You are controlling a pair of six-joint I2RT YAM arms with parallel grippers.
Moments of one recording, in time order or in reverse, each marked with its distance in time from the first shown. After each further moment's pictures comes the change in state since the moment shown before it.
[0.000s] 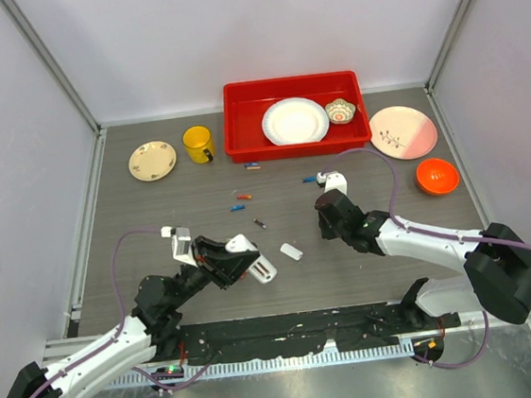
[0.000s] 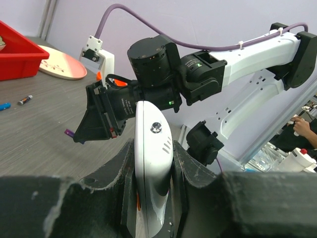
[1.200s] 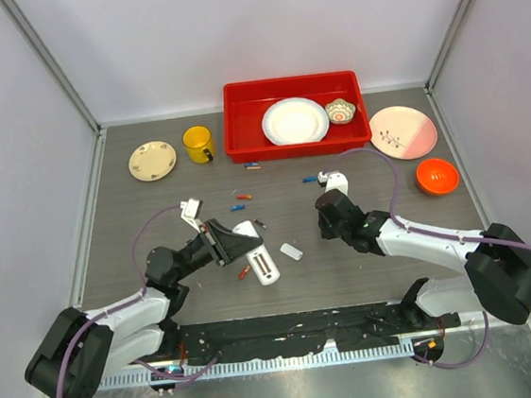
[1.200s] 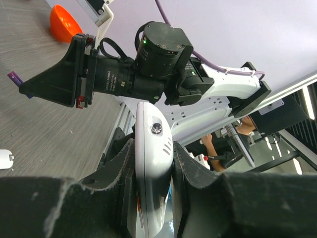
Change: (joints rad) left arm 0.293 0.508 0.070 0.380 0.381 -0.617; right arm 0.000 -0.003 0.000 0.000 0.001 0.032
